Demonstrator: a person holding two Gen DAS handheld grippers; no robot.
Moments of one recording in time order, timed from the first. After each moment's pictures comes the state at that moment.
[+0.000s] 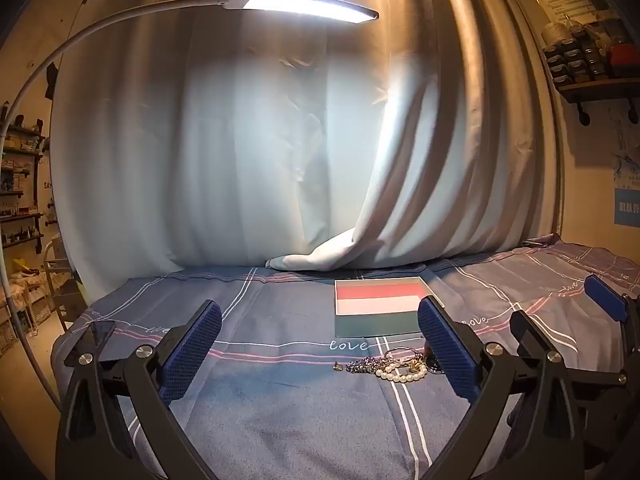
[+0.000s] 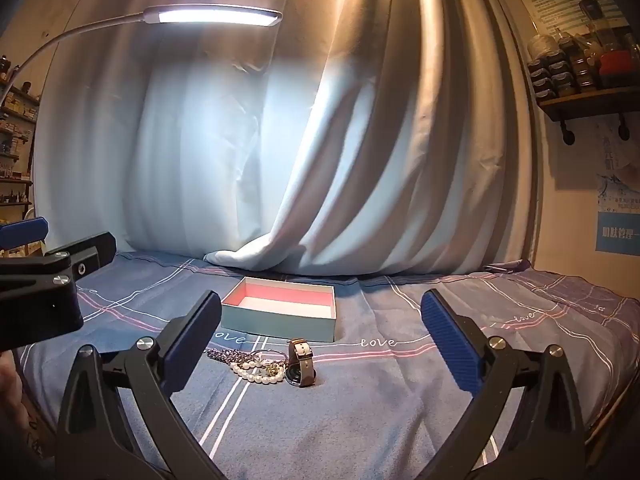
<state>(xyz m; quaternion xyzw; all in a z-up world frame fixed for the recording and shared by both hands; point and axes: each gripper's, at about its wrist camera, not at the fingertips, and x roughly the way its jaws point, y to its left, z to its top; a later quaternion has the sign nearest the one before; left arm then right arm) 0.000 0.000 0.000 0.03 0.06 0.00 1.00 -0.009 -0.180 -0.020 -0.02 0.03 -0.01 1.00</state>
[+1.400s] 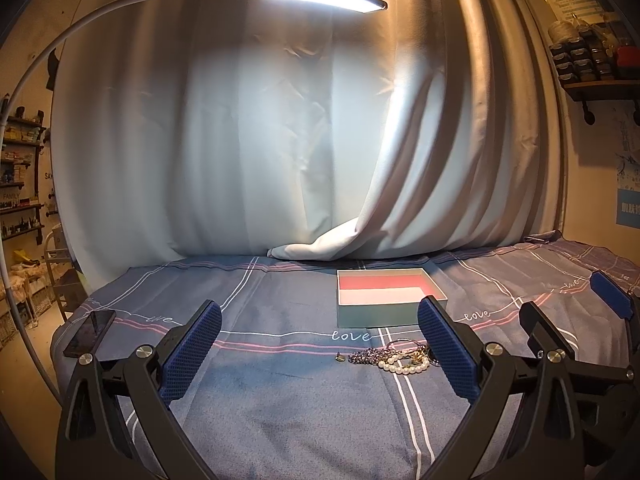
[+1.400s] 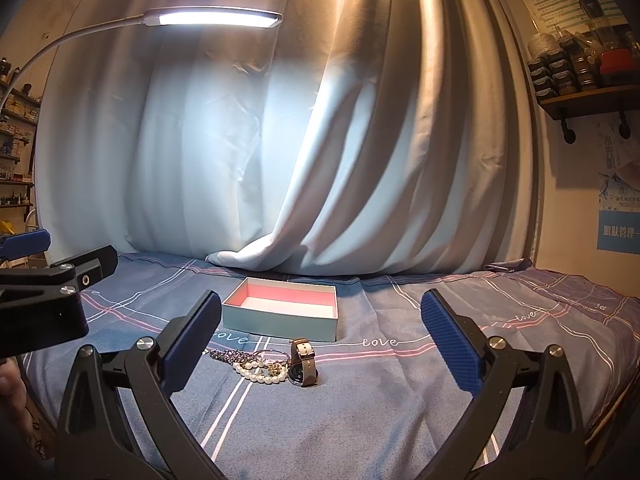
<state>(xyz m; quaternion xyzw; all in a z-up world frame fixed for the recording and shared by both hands) 0.002 0.005 -0.009 0.02 0.08 0.00 1.00 -0.010 -0.180 -0.021 -0.02 0.03 -0.01 1.00</state>
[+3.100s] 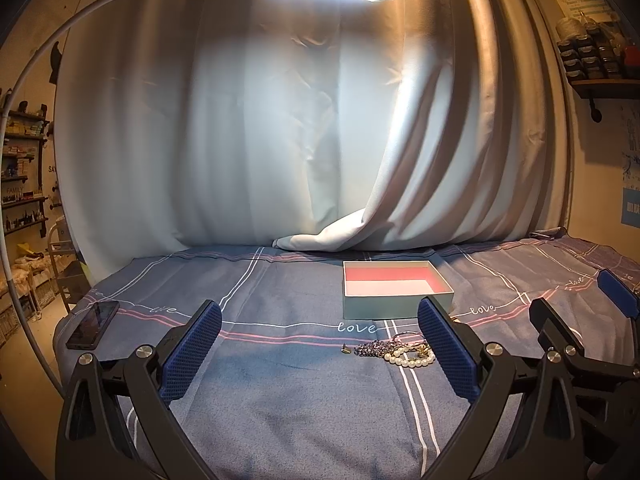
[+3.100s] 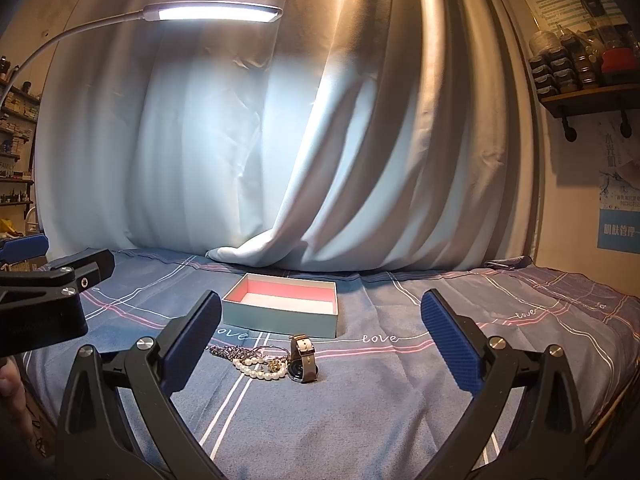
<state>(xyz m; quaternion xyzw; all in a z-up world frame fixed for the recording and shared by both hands) 0.008 0.010 -0.010 0.02 0.10 0.01 0.99 -0.012 -0.181 -0.019 -0.02 0.04 -0.01 1.00</state>
